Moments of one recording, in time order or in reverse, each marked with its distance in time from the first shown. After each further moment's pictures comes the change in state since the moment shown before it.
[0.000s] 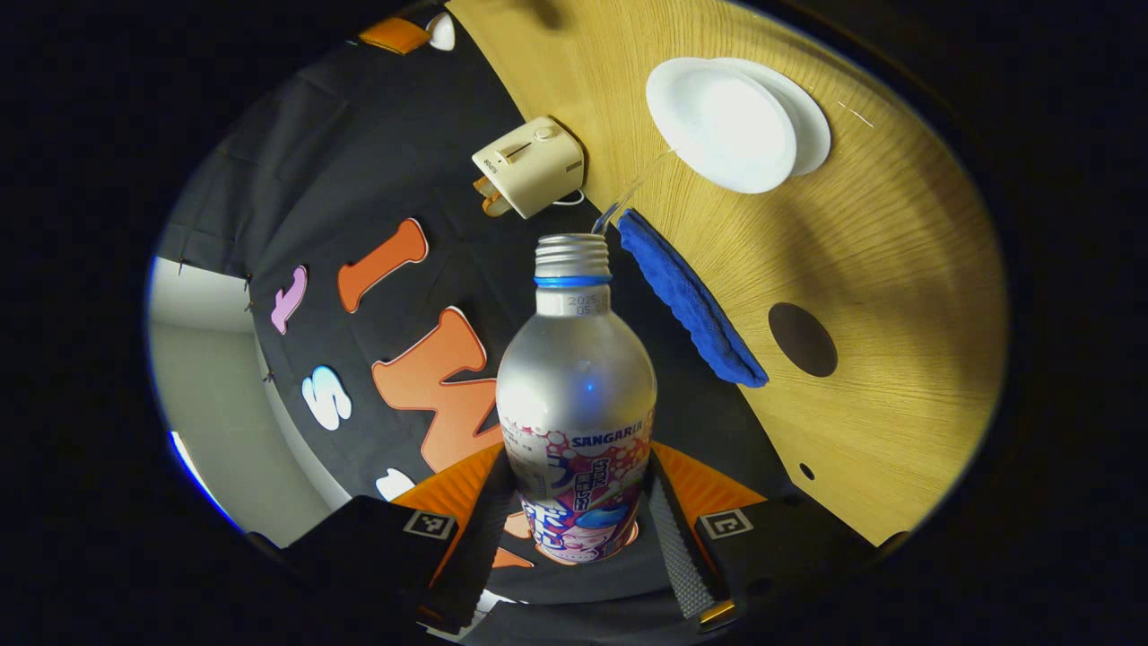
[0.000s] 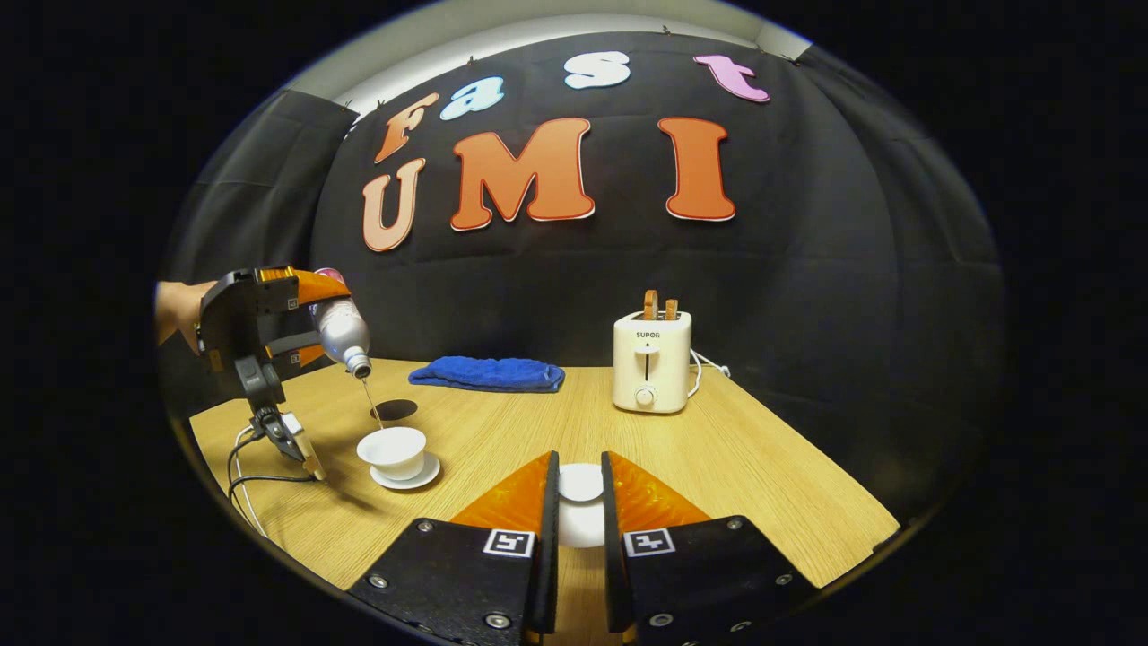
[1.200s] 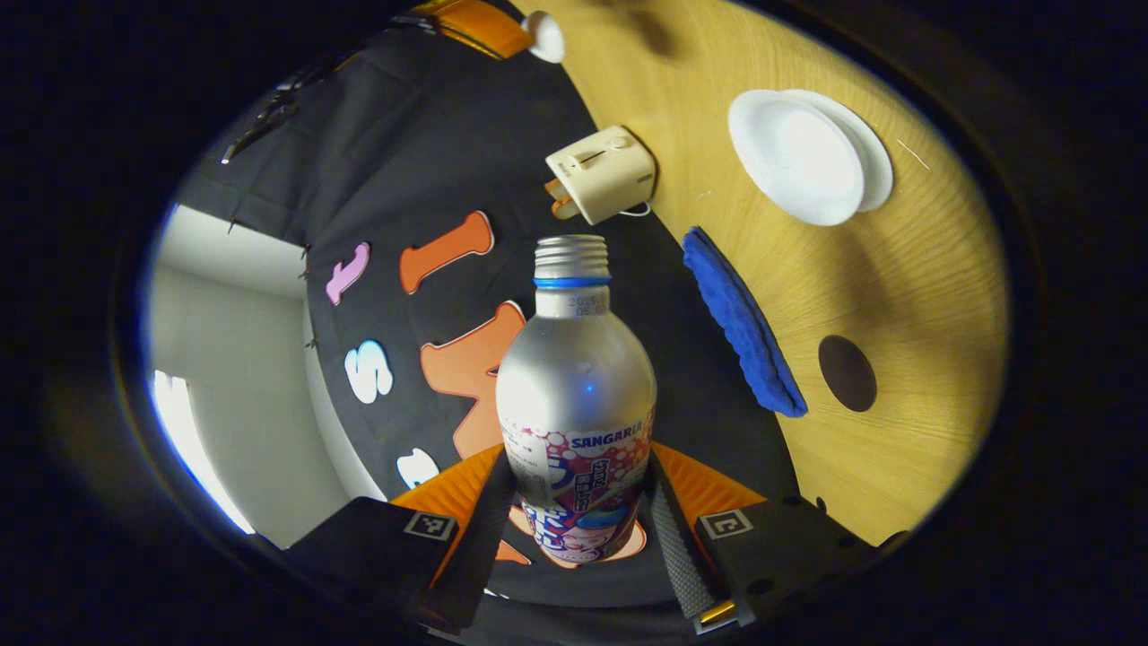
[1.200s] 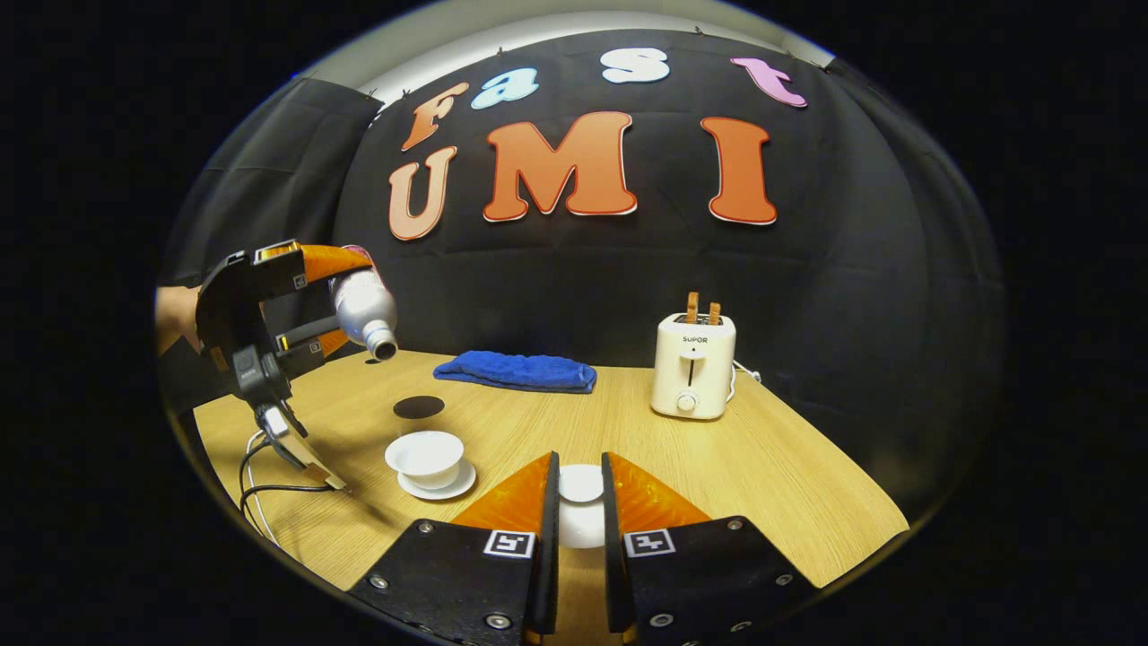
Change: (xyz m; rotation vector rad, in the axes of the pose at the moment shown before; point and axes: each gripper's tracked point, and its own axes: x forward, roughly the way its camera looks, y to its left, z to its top) left arm -0.014 0.040 -0.011 -0.202 -0.025 0.219; right arm 0.019 0.052 0.008 -0.052 0.016 0.066
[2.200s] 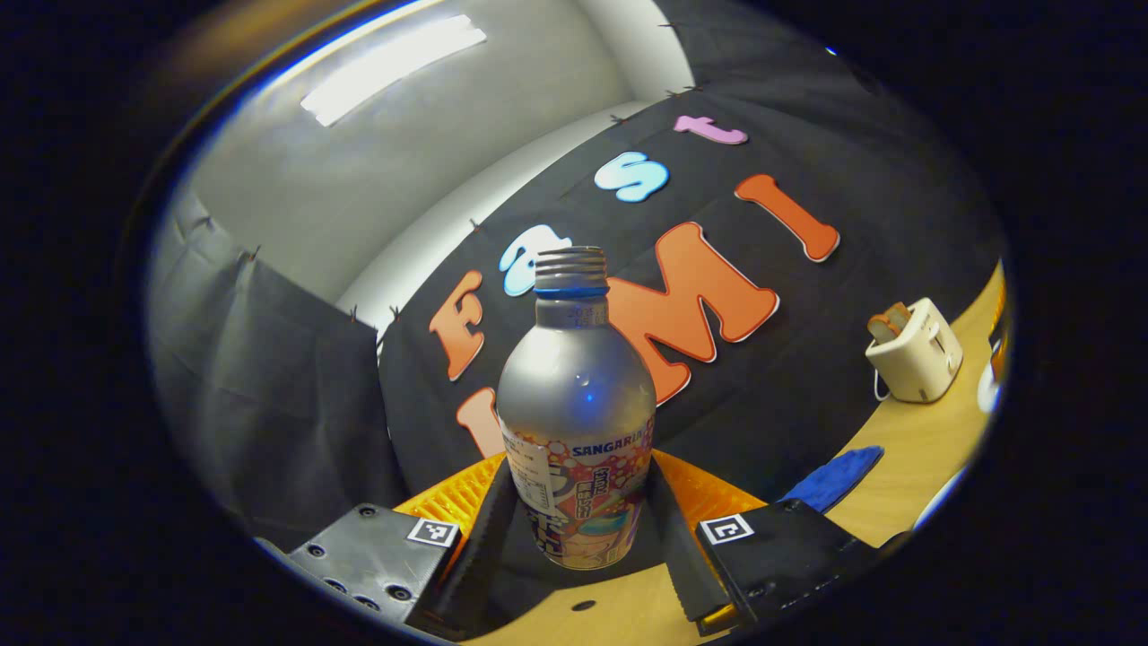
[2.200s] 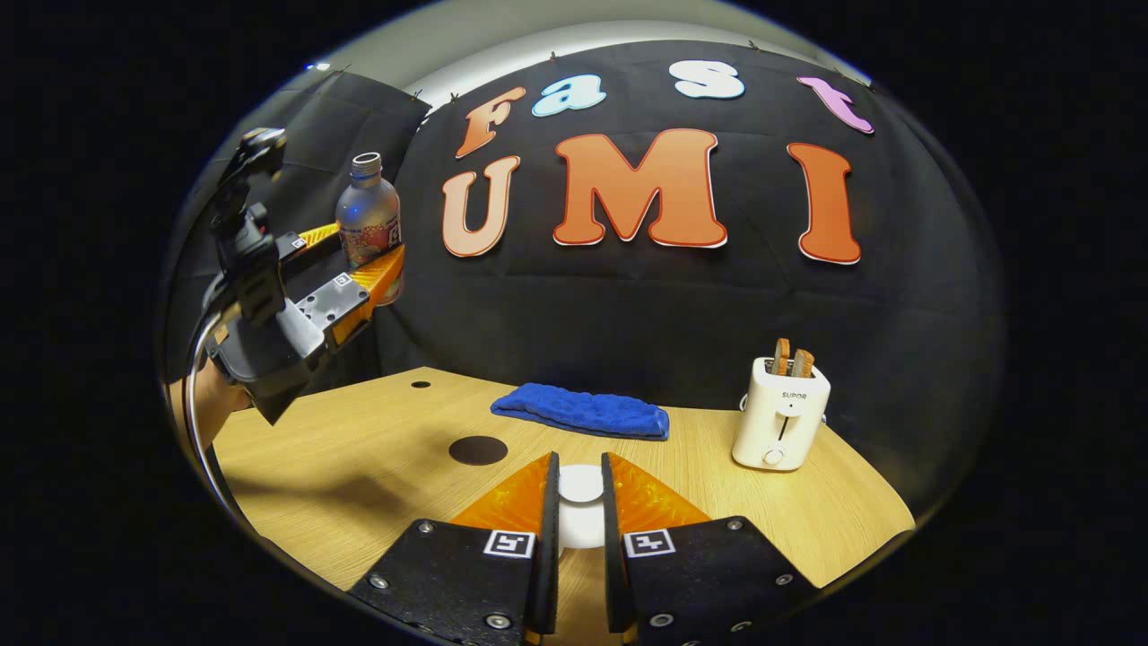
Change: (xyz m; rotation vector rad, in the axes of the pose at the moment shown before) left arm 0.017 0.052 -0.128 -1.356 0.266 0.381; right arm 0.046 0.095 0.057 -0.050 -0.066 0.140
